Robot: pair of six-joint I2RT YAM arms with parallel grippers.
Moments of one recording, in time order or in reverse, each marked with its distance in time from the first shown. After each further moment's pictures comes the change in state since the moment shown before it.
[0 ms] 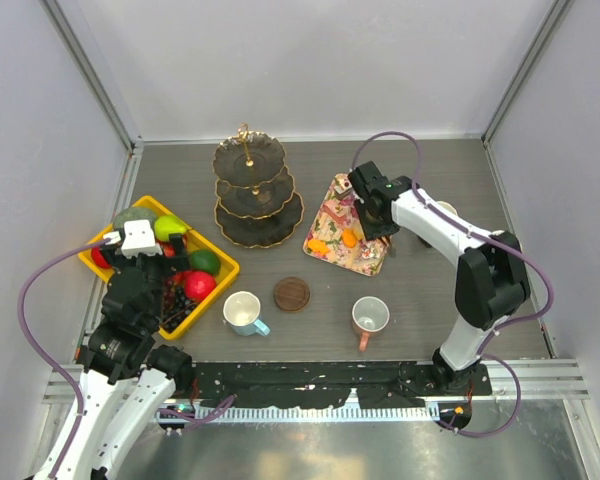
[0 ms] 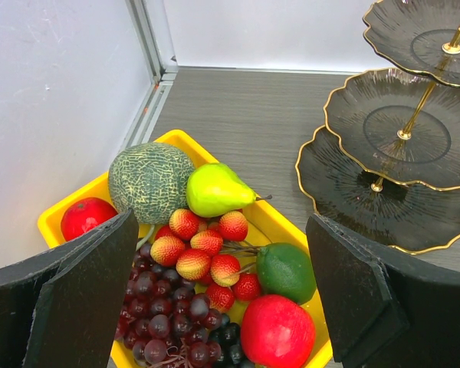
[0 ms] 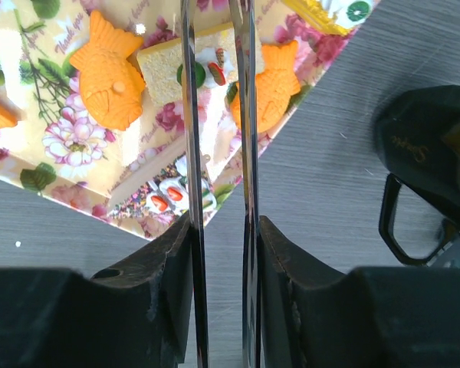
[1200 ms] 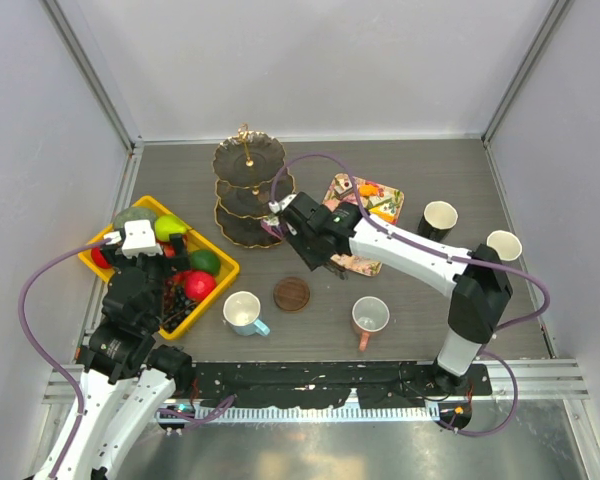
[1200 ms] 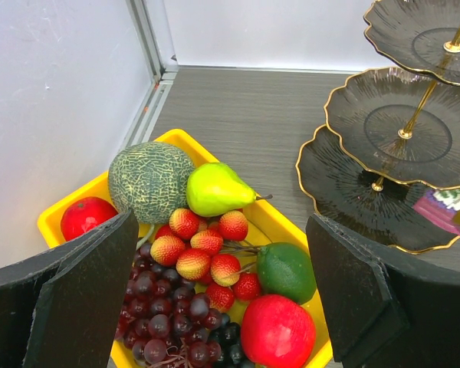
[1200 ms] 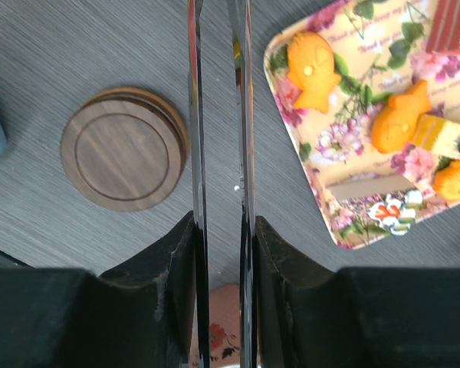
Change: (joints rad) left arm 0.000 0.000 -0.004 0.003 -0.001 0.000; right arm 0.432 -0.029 0.128 -0.032 -0.093 -0.027
